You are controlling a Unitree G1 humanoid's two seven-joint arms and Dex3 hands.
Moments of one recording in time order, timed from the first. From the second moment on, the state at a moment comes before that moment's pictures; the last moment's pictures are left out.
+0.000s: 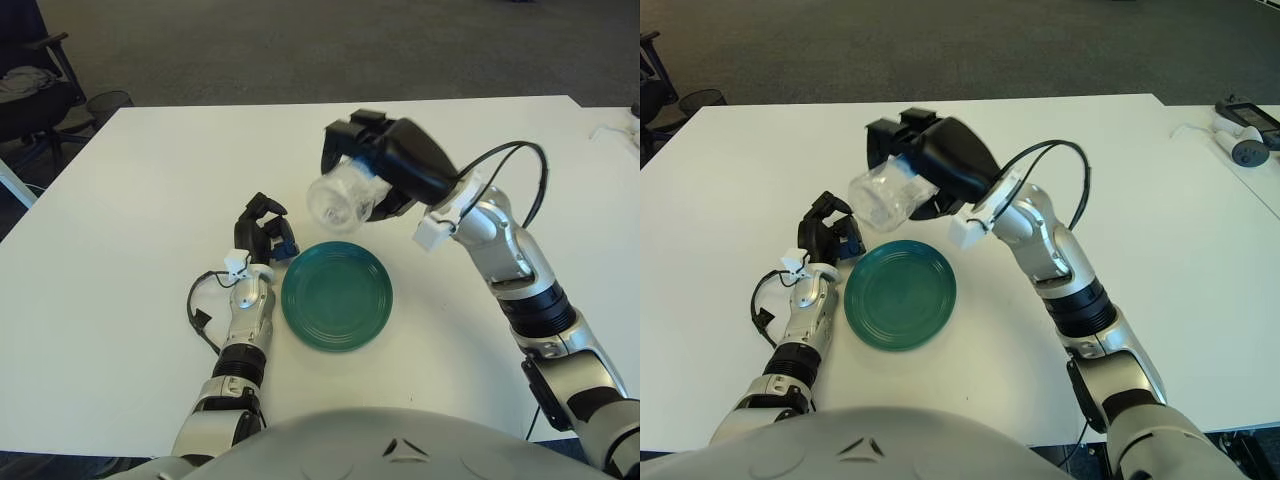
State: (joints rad) left arm -0.16 -0.12 0.10 0.61 -0.16 -0.49 0.06; right arm -0.44 -0.34 0.39 -0.25 -0.52 -0.36 0.26
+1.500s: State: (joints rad) left arm -0.15 -0.12 0.08 0.60 -0.09 -0.51 0.13; right arm -0.33 -0.39 0.50 -0.02 -0.76 -0.49 0.20
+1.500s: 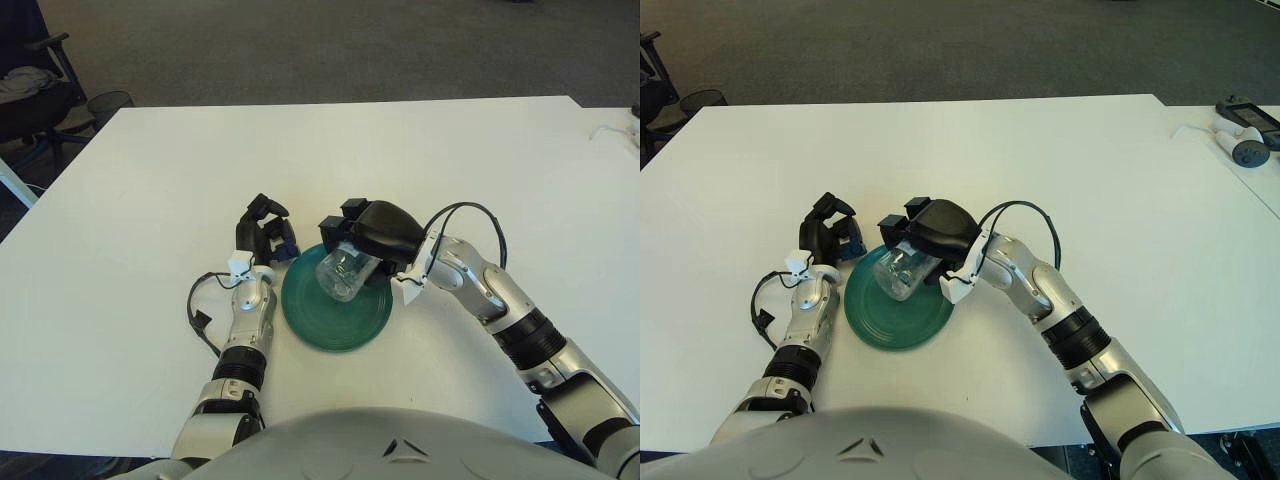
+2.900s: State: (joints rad) left arm -0.10 -0.12 0.04 0.52 -0.05 -0.45 0.21; right arm -0.33 -0.39 0.55 -0.05 -0.76 -0.76 0.20
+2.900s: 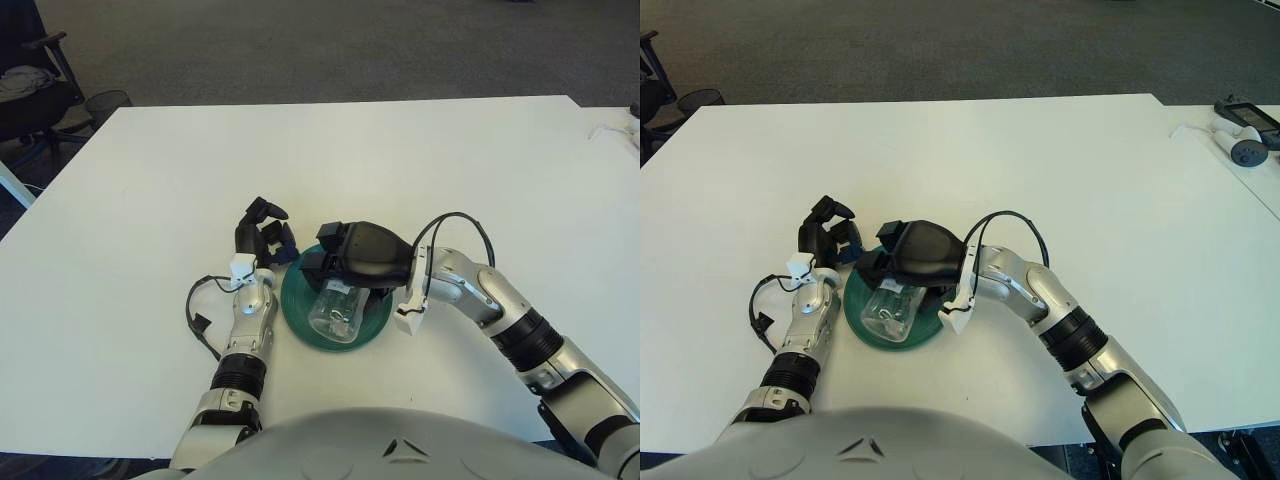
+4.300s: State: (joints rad) left arm -0.09 -0.11 0.01 0.48 0.00 -0.35 0.26; right arm -0.30 -0.38 0.53 -0.13 -0.86 -0.69 0.17
